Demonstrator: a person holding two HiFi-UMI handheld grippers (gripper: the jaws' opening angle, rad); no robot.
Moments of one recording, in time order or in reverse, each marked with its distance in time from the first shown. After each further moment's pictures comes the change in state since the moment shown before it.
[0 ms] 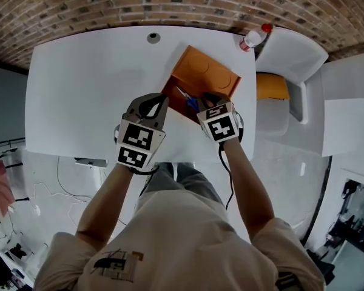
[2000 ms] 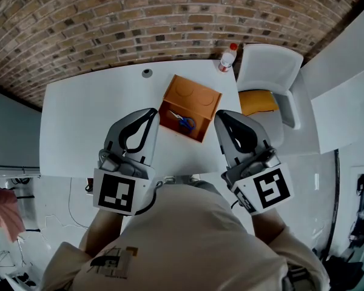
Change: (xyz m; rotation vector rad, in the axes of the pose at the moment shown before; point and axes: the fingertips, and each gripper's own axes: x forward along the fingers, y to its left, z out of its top) left arm -0.167 -0.085 0.178 0.269 -0.458 0.073; right arm -0.349 0.032 0.118 0.031 -0.847 -0.050
